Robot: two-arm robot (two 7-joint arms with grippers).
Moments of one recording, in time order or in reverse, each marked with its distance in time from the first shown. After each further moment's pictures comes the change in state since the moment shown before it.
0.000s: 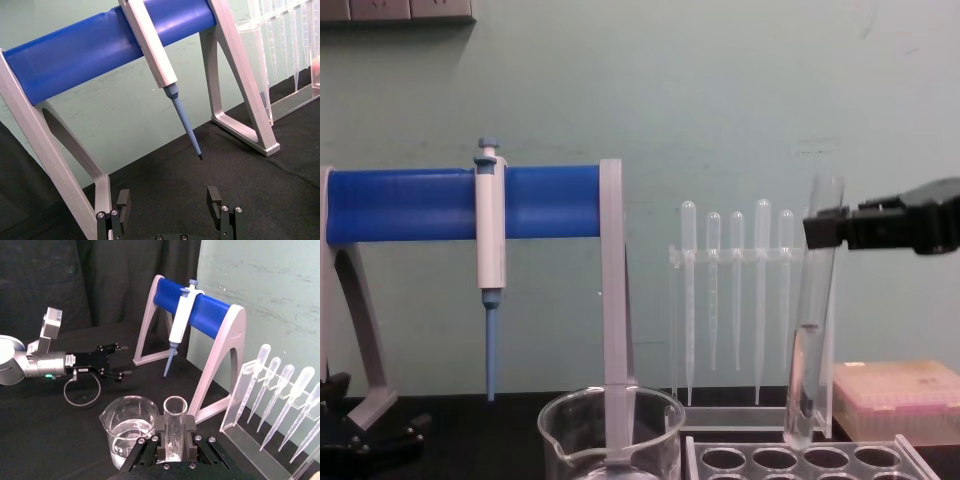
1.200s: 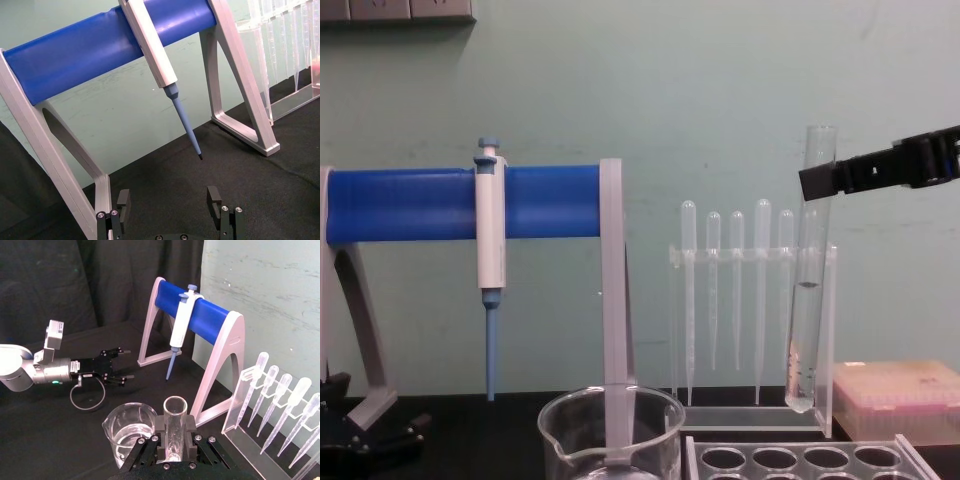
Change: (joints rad) left arm 0.000 0.000 0.000 0.000 0.000 0.000 0.000; right arm 0.150 0.023 -0.053 0.039 0.083 0.119 0.035
